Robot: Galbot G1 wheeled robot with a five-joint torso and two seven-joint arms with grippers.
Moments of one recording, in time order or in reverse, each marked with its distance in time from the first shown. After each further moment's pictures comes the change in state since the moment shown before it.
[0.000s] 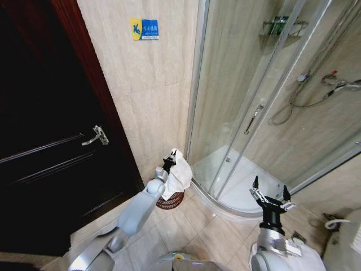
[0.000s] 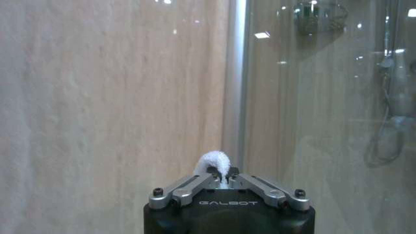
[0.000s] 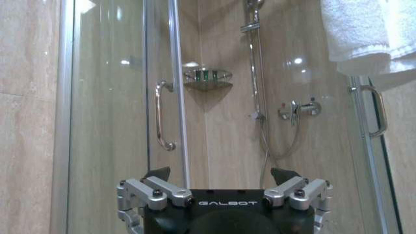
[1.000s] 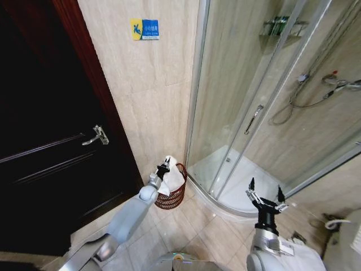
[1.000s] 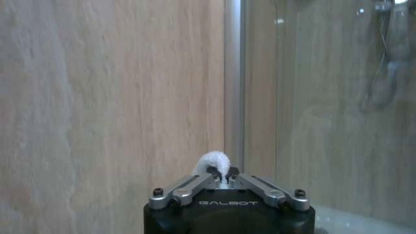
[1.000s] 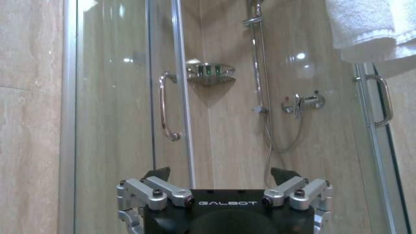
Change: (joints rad) left arm 0.083 0.063 0.051 0.057 0.025 -0.009 0.006; right arm 0.019 0.002 -0.012 -0.053 0.004 0.029 -0.015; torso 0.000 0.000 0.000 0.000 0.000
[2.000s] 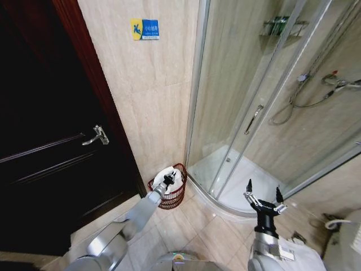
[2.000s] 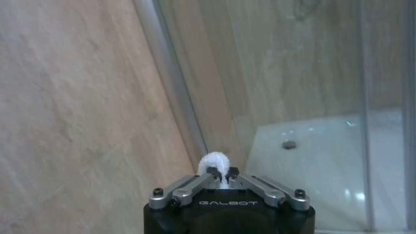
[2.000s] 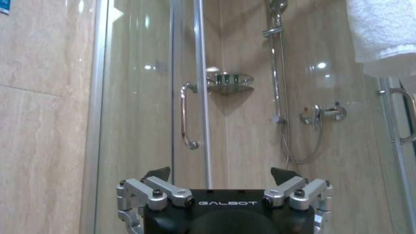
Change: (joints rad) left arm -0.217 -0.227 0.048 0.672 0.363 -0.214 0.079; right arm -0.038 0.000 0.000 0.021 -0.028 0.046 -0.064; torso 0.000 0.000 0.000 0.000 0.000
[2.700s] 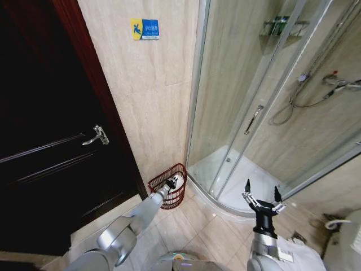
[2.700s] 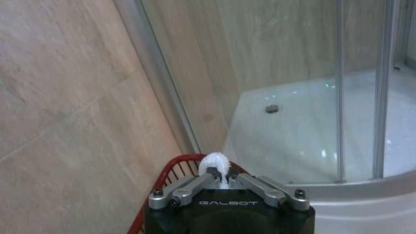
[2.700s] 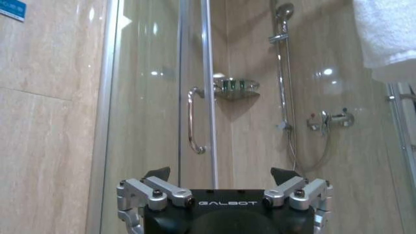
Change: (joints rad) left arm -0.013 -0.049 -0.009 0.096 0.072 0.083 0.008; right arm 0.012 0.000 -0.003 -0.015 -0.016 0.031 -0.015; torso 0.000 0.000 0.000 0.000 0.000
